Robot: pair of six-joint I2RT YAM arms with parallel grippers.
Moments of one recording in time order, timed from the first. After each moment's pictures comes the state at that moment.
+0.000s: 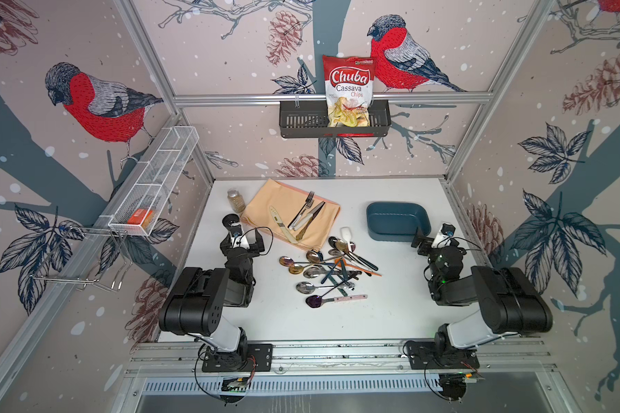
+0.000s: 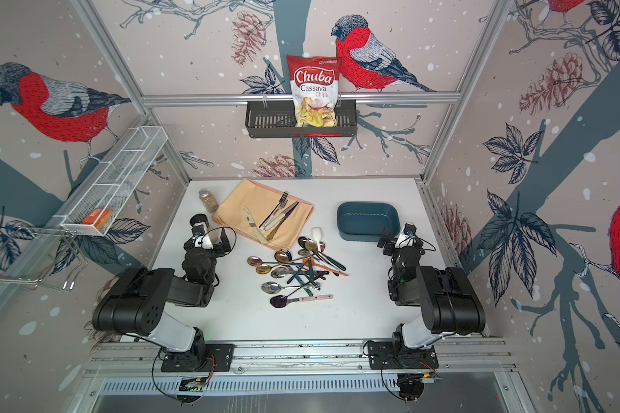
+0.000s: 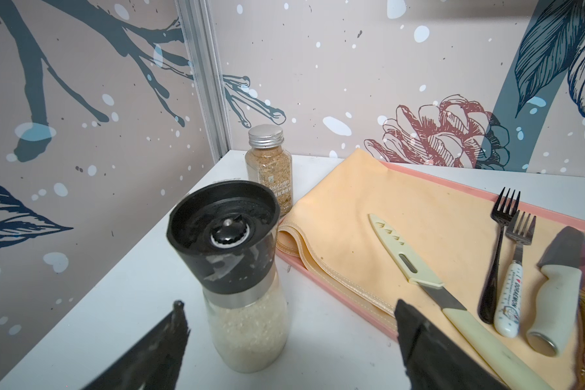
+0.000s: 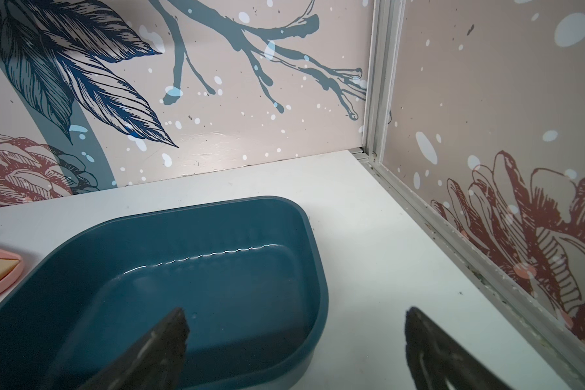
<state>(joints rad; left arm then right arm) -0.05 1.56 0.22 1.21 -0.26 -0.02 0.00 1.54 0.20 1.22 0.10 0.06</state>
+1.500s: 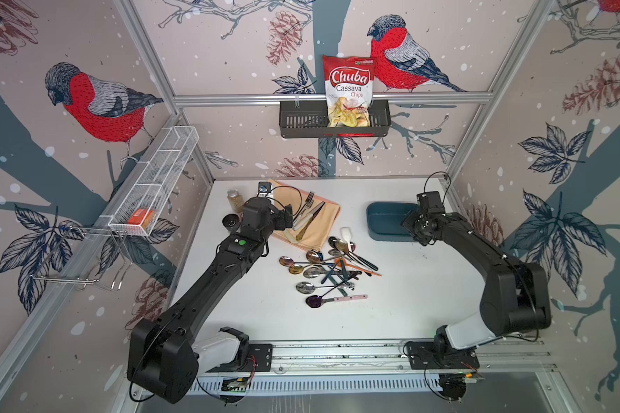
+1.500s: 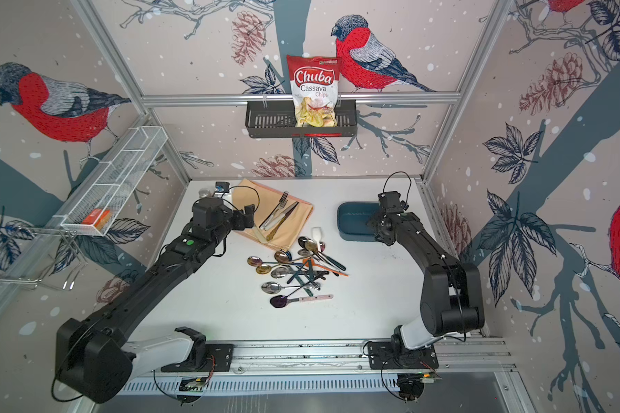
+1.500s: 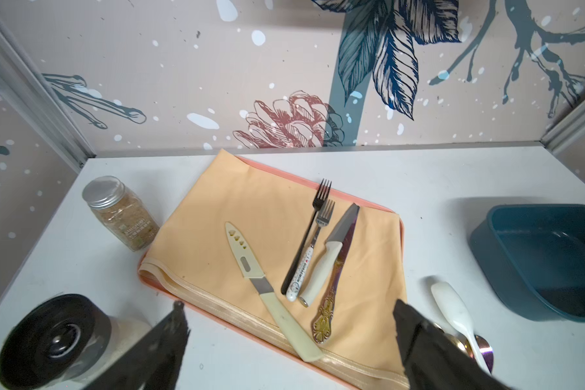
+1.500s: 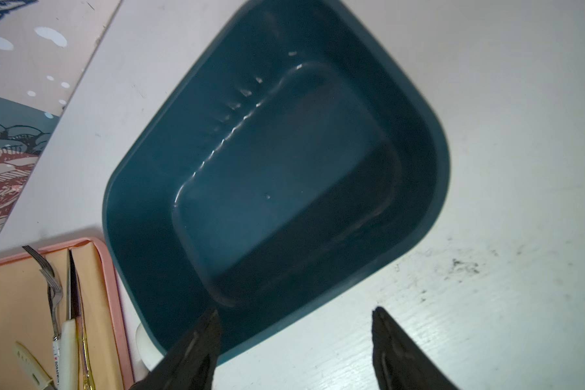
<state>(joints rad) -0.37 1.21 0.96 -0.20 -0.16 -0.18 0.18 1.55 1.09 -0.58 0.04 0.84</state>
